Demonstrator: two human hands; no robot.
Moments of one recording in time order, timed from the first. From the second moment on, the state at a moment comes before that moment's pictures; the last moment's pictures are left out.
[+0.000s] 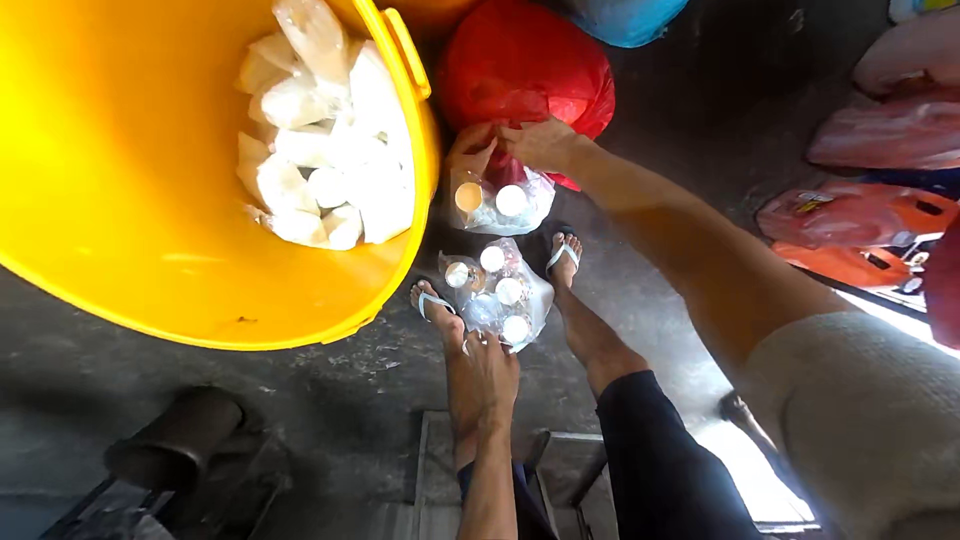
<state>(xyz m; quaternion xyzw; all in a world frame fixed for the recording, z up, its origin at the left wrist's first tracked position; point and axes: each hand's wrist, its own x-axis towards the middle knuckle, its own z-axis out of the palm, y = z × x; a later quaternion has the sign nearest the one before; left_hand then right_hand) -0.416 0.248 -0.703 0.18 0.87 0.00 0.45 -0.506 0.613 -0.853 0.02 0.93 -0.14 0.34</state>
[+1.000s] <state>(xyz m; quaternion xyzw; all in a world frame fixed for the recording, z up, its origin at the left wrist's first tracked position) -0.248 0.574 -0.675 -0.10 0.86 0.28 0.42 -0.179 0.560 -0.850 0.73 0.19 -0.65 -0.07</state>
